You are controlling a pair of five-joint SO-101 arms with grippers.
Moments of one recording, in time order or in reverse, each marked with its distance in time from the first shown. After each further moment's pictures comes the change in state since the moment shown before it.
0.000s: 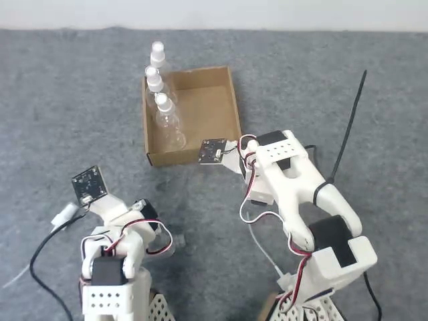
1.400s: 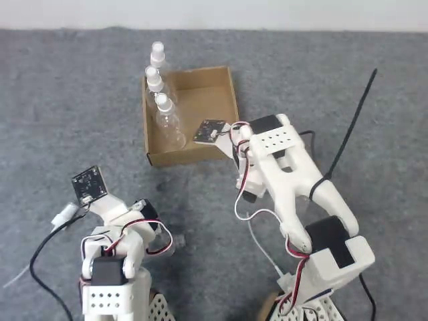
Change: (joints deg) left arm 0.0 0.0 0.0 0.0 0.0; right arm -2.7 0.0 -11.6 14.0 -17.3
